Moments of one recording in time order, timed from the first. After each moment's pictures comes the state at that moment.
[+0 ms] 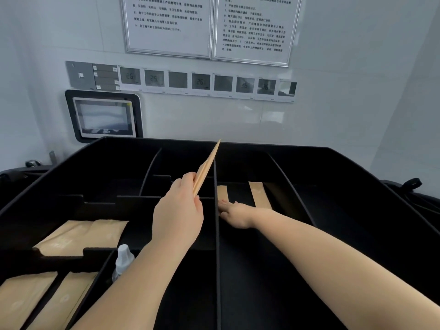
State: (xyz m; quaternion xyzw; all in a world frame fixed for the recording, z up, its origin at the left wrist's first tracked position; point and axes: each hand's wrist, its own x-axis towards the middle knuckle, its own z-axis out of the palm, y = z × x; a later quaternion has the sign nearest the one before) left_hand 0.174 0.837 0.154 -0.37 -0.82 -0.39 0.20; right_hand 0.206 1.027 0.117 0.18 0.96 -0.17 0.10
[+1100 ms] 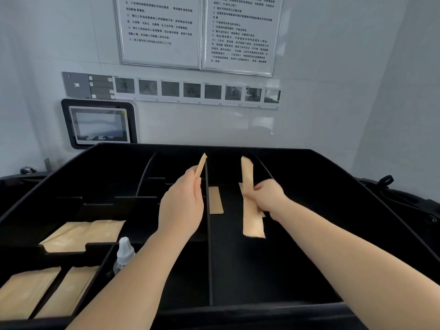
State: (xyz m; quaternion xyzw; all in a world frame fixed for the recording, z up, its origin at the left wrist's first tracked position) left_hand 0.188 0.841 0.162 -0.43 -0.76 -0.46 0.19; right_hand 0.282 1.026 0.169 0.42 0.79 -0.39 -0.22
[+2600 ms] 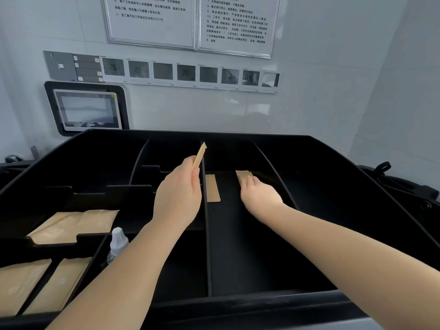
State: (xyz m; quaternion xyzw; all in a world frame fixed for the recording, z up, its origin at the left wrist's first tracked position) left_hand 0.185 0.842 0.158 -0.43 -0.78 -0.43 0.17; right_hand 0.272 1.030 0.122 0.25 0.93 0.28 -0.03
